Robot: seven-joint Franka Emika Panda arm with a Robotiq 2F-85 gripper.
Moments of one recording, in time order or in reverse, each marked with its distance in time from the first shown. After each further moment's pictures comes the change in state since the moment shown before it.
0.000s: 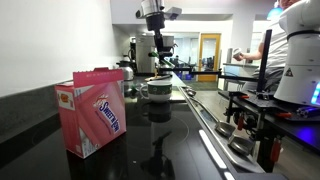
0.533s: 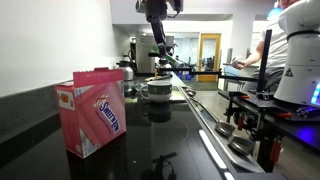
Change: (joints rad) arm 0.043 -0.019 0.072 0.003 0.301 -0.040 0.193
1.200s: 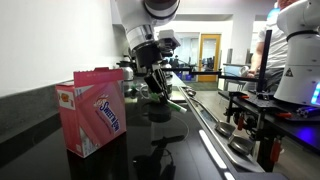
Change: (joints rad) arm 0.098 0.356 0.032 0.141 0.061 0.059 0.165
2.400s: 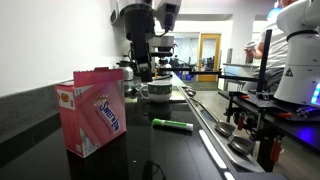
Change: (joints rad) arm 0.030 -0.125 0.068 -0.013 -0.012 0.119 -0.221
